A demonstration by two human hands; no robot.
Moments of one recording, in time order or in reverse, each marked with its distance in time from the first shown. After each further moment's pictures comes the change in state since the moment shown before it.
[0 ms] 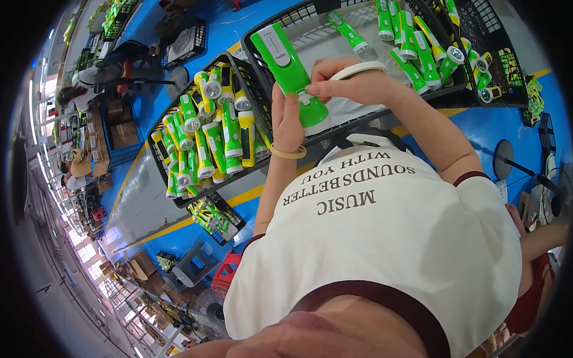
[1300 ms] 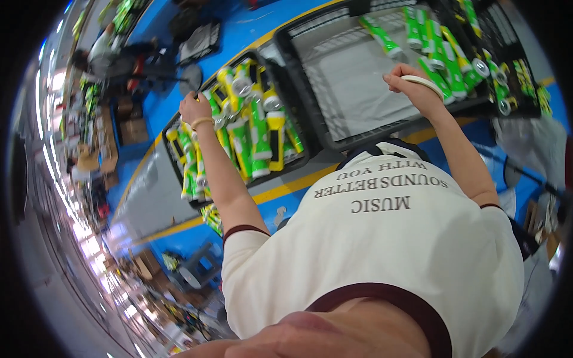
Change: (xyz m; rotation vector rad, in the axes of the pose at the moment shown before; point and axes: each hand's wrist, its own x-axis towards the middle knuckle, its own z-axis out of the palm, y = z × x) left_hand 0.056 0.088 -0.325 2.093 0.779 0.082; right_hand -0.007 0.058 -0.018 -0.106 0.581 0.172
